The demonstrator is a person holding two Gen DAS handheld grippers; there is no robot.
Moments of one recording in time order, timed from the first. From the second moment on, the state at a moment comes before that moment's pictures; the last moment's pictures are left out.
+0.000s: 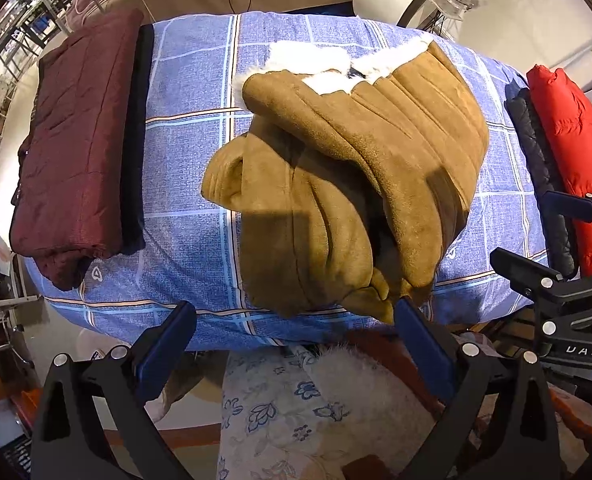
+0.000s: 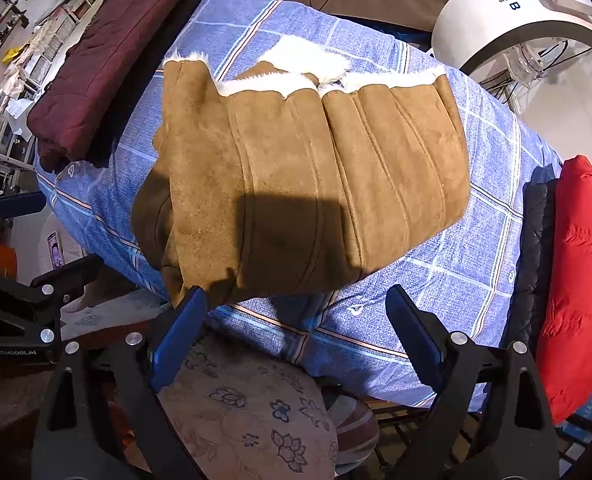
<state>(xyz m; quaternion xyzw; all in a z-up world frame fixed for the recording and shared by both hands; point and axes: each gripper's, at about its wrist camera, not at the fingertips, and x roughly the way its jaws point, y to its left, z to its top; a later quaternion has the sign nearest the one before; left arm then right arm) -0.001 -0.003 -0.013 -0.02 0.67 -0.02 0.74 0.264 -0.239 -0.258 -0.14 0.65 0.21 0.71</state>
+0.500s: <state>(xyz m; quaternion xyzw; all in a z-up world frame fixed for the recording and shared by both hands) 0.003 -0.004 -0.017 -0.03 0.68 -0.03 0.73 0.267 -0.239 -0.260 -0.14 0.66 0.21 0.71</state>
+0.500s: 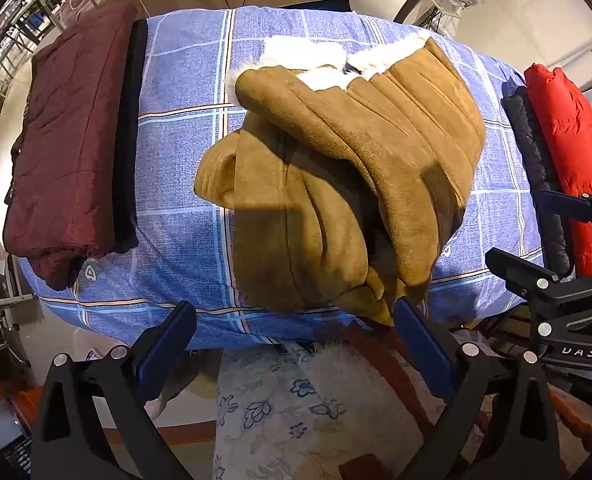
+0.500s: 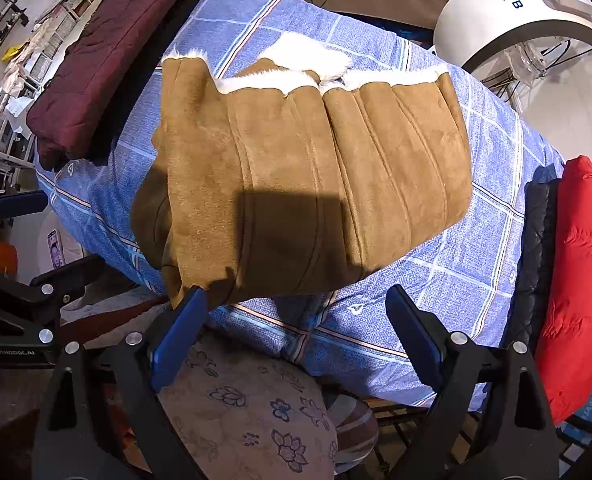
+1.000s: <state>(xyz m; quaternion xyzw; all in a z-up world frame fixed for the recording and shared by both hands) 0.003 -0.003 -0.020 -0.03 0.68 -0.03 0.73 0.269 -0.239 -0.262 -0.14 0.66 0.21 0.71</state>
